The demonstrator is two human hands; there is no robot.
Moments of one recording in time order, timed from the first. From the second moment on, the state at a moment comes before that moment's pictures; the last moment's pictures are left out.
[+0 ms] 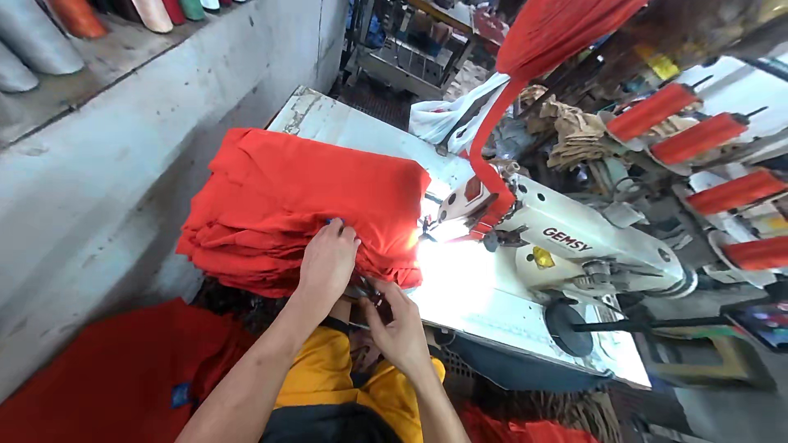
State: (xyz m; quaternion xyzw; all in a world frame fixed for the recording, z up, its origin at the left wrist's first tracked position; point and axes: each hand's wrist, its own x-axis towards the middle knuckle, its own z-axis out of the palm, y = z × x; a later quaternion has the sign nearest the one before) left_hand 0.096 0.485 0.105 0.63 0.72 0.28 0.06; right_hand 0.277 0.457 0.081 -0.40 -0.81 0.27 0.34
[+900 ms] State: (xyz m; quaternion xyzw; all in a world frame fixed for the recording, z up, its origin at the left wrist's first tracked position) left_hand 0.077 0.456 0.112 0.63 0.69 0.35 0.12; right_hand 0.233 0.503 0.106 -0.40 -0.87 0.01 0.28
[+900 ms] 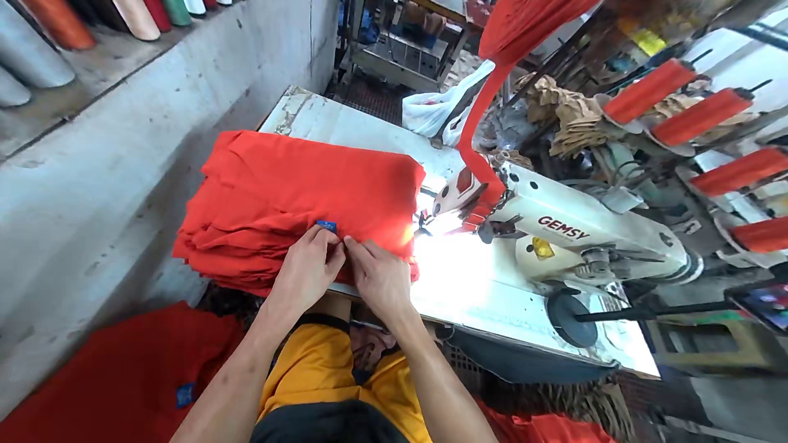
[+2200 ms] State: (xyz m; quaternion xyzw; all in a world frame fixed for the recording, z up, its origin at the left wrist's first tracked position) left_hand 0.072 0.432 0.140 0.62 0.73 0.28 0.13; right_hand 0.232 0.503 0.106 -0.40 -0.88 0.00 0.27
